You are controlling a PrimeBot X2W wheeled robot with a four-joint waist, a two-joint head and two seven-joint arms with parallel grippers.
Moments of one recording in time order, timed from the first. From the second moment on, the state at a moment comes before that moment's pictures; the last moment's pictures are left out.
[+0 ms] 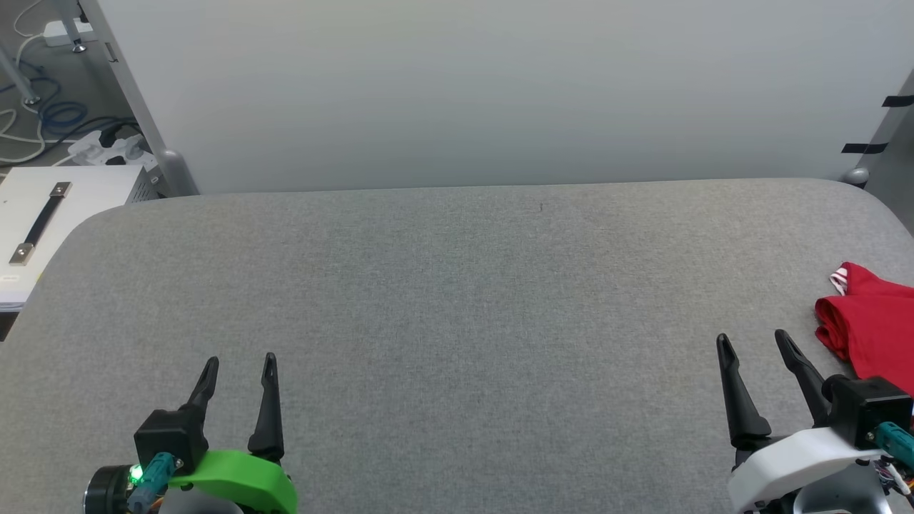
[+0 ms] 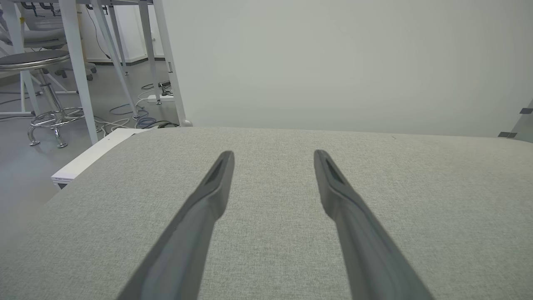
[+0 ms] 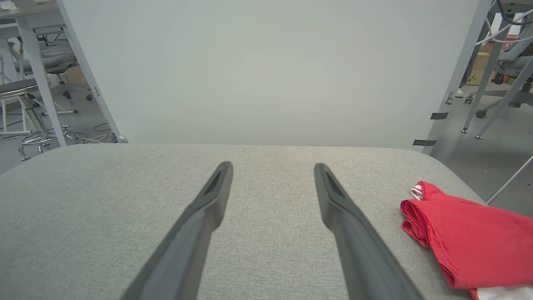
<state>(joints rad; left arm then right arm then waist) 0.04 0.38 -0.30 0.04 -0.48 0.24 -0.23 0.12 -0.06 -0.03 -0.21 0.12 0.13 0.06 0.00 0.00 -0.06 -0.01</state>
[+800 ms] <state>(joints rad) 0.04 0.38 -0.31 0.05 -0.49 0.23 -0.22 0.12 -0.06 -0.02 -0.21 0.12 0.13 0.07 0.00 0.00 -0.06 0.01</state>
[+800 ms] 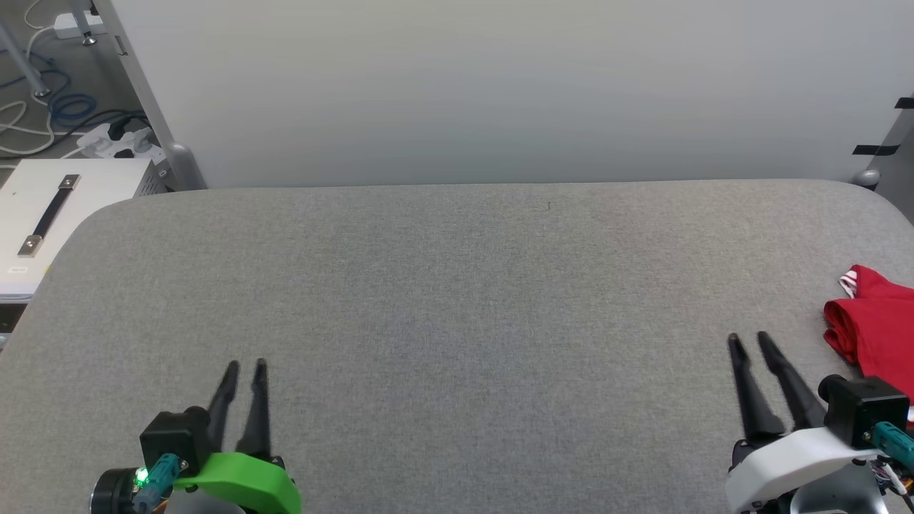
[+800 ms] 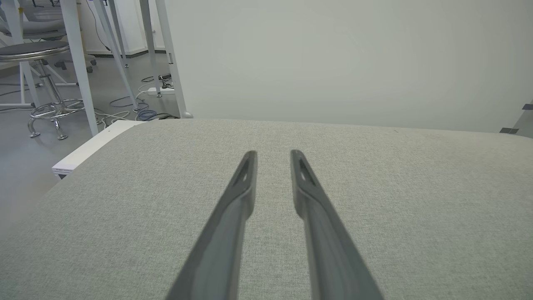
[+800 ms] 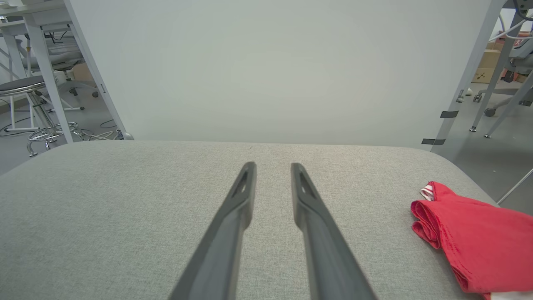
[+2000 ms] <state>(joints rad) 0.04 0.29 -0.22 0.04 -0.35 0.17 -0.16 0.10 -0.06 -0.02 -0.15 0.09 0.13 0.06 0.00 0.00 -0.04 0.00</state>
